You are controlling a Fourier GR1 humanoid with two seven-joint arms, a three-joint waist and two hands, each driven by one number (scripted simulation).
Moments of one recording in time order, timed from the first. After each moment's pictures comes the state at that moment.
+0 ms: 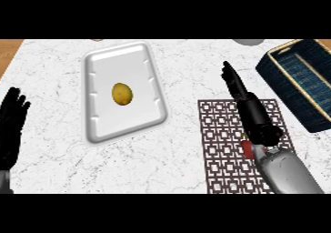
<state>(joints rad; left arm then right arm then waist) 0.00 0.49 -0.01 -1.56 0.29 0.30 0.02 -0.33 -0.26 0.33 -1.50 -0.10 -0.20 -0.08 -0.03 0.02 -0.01</state>
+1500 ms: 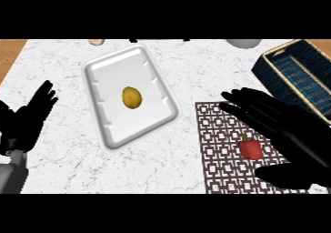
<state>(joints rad) -0.16 0.48 -0.05 -1.39 0.30 0.14 0.17 -0.31 -0.71 0.38 -2.03 0.46 0.22 0.11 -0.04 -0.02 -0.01</state>
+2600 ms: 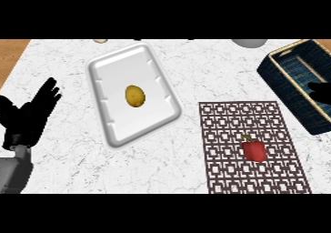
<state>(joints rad) -0.19 0.44 -0.01 -1.34 0.27 0.08 0.15 -0.28 -0.89 -0.16 -2.13 -0.11 0.84 0.37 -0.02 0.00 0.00</state>
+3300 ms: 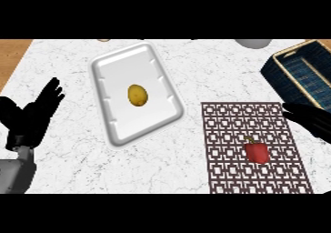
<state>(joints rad) -0.18 0.40 0.00 -1.38 0.22 0.07 0.18 -0.01 -0.62 -0.11 -2.00 0.44 0.65 -0.18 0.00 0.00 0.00</state>
